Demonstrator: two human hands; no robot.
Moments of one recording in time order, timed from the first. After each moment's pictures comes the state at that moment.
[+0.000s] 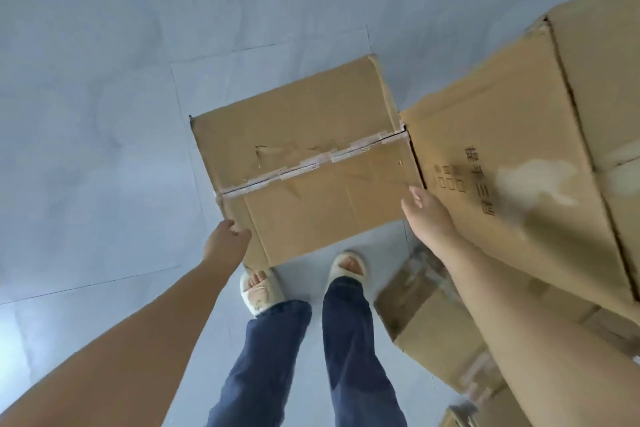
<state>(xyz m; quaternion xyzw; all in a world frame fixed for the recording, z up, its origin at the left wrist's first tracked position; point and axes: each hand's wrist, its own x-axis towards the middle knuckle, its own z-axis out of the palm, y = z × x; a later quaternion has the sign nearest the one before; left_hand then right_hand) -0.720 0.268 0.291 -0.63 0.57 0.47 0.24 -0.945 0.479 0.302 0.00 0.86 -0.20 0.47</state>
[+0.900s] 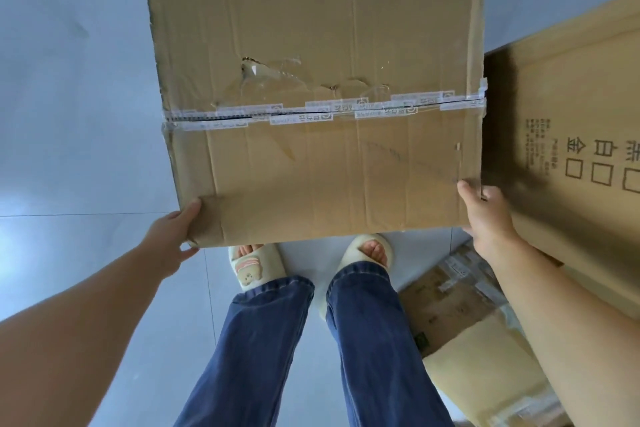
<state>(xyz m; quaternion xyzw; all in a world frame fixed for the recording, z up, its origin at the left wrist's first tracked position) -0.595 0.256 0.126 -0.80 0.26 0.53 0.08 -0.929 0.518 0.111 0.19 0.86 -0.25 0.40</state>
